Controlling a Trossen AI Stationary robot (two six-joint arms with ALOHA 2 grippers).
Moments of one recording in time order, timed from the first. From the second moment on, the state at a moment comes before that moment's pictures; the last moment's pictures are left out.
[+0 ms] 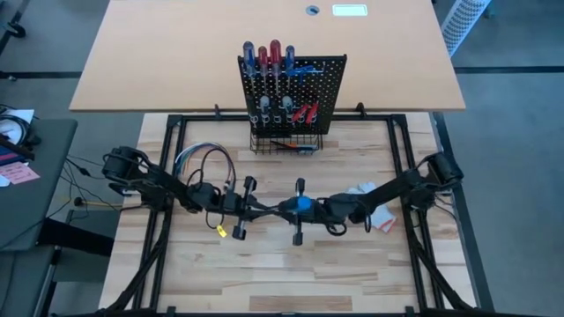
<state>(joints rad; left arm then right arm) -0.20 1.62 0.45 1.48 -0.04 0.10 0.29 1.76 0.92 0.98 0.35 -0.13</state>
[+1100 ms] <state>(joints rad) -0.20 1.62 0.46 1.04 -0.17 0.04 -0.51 1.44 1.43 -0.39 0.07 0.13</state>
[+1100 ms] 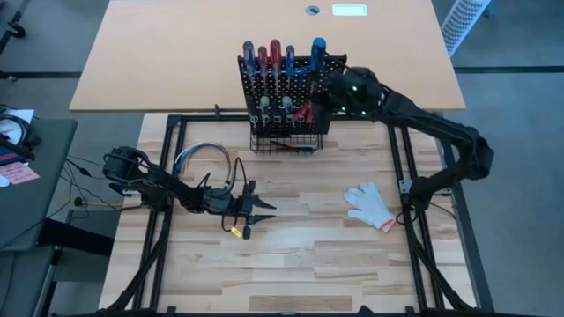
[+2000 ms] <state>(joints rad) -0.20 1.62 0.46 1.04 -0.16 0.03 -0.52 1.43 1.45 -0.39 0.06 0.13</state>
